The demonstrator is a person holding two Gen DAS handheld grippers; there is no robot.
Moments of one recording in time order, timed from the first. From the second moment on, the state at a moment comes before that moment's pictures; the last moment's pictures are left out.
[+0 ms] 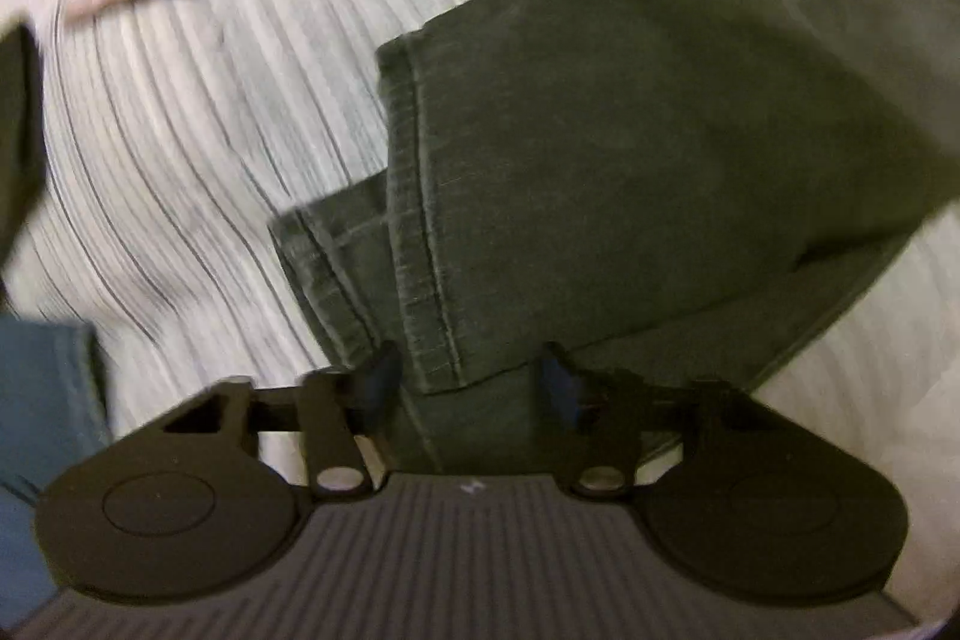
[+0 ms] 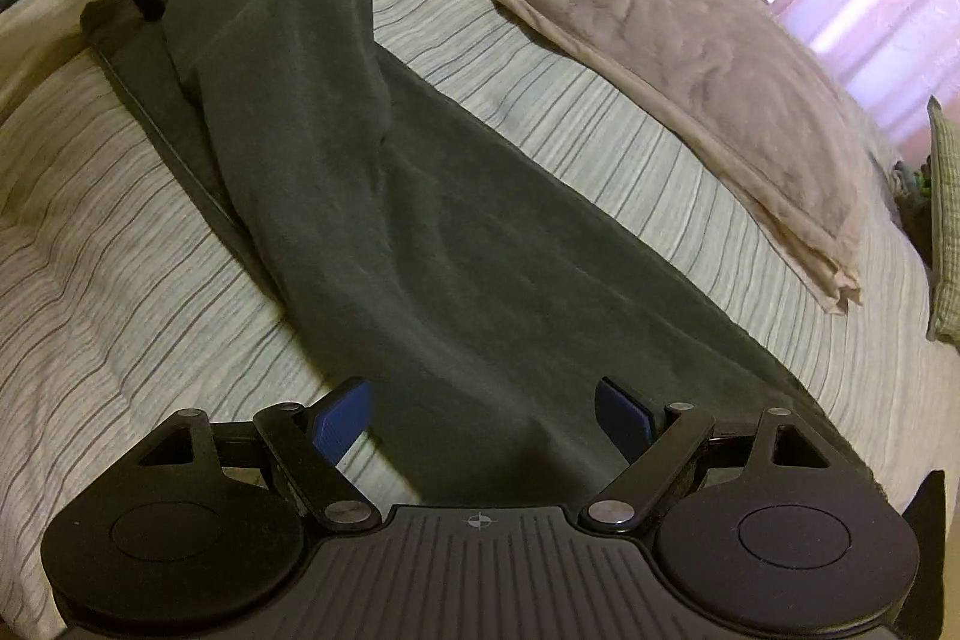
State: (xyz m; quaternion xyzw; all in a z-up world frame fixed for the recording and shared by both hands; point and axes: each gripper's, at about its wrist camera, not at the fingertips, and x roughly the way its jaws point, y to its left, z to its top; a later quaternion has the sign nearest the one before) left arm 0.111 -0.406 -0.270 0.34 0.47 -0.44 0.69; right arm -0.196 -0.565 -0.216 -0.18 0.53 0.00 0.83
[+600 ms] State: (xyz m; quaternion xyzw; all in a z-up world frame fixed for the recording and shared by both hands) left arm 0.079 -0.349 -0.233 0.42 0.48 -0.39 0.67; right arm -0.171 -0.559 -0.202 -0.18 0.53 0.01 0.83
